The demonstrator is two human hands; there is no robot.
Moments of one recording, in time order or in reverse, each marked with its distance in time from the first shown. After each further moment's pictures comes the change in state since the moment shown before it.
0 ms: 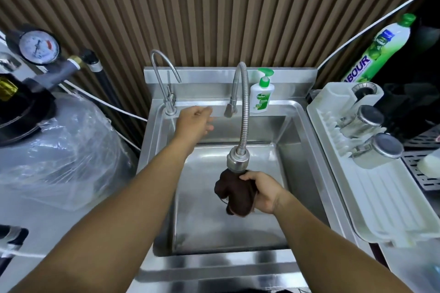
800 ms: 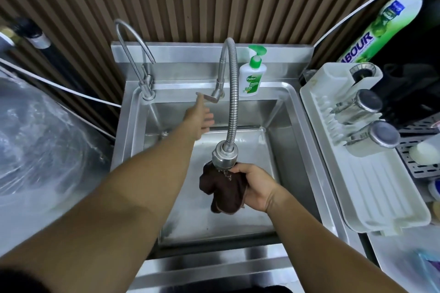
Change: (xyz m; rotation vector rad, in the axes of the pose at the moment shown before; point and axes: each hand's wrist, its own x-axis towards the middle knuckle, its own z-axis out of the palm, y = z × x) left_hand 0.079 -0.048 0.067 -0.223 -0.153 -0.449; right_hand 0.010 -0.002 -0.007 0.048 -0.114 0.025
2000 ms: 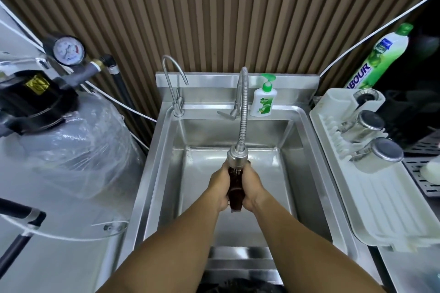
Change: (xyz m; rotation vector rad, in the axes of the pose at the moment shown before) left_hand -0.136 -0.114 0.016 -0.302 0.012 -0.123; right_hand -0.008 0.019 0.057 -0.048 0.266 -0.221
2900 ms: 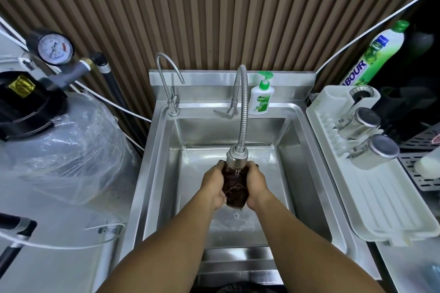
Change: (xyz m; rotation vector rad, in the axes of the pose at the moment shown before) left_hand 0.021 0.006 -0.016 0.053 -0.003 0.007; right_hand 0.016 0.000 -0.013 0.047 0.141 -0.018
